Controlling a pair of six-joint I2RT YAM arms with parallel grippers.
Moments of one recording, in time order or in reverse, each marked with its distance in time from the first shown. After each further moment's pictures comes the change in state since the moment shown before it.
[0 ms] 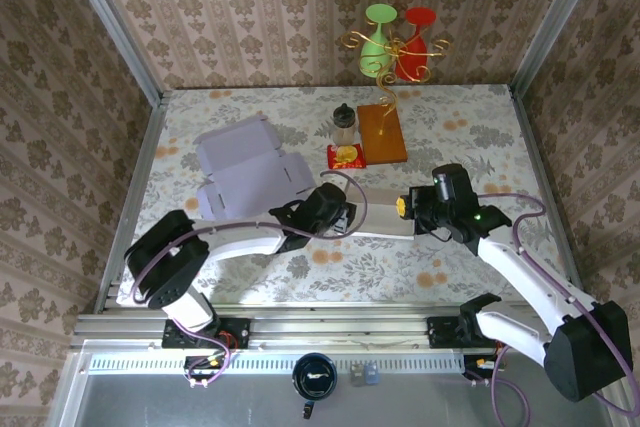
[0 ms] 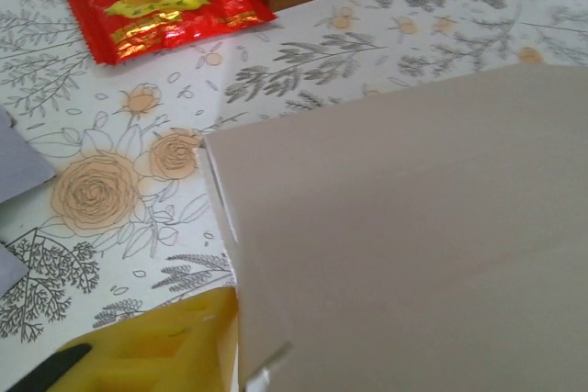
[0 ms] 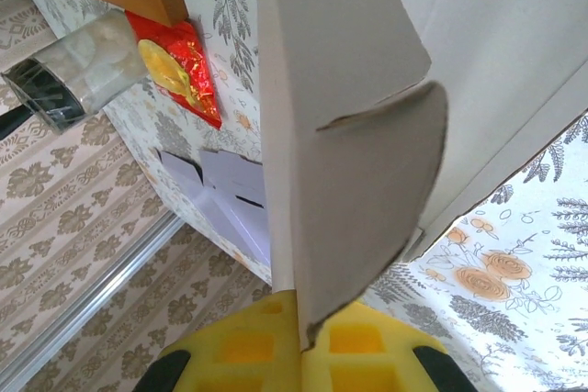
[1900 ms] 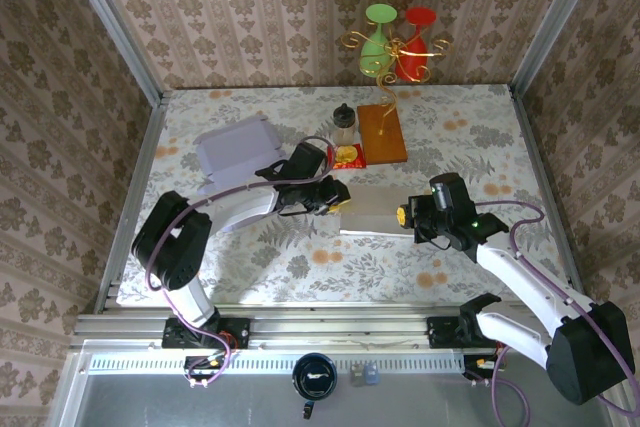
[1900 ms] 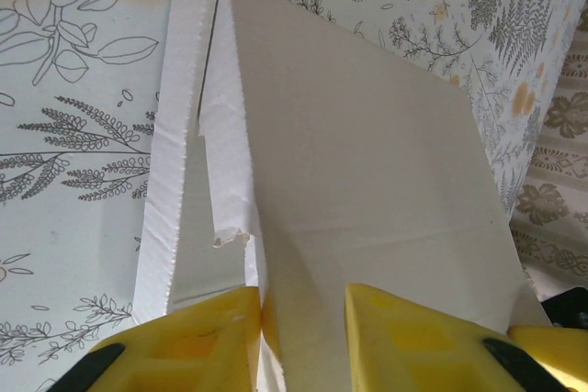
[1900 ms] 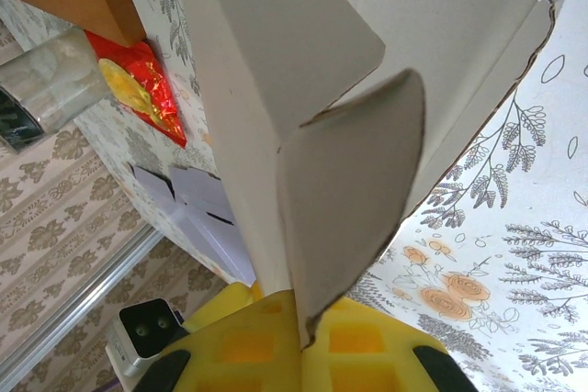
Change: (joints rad) left arm 0.269 0.113 0.237 -0.314 0.647 -0.610; right arm 0.017 -0.016 -0.074 0.023 0.018 -0.005
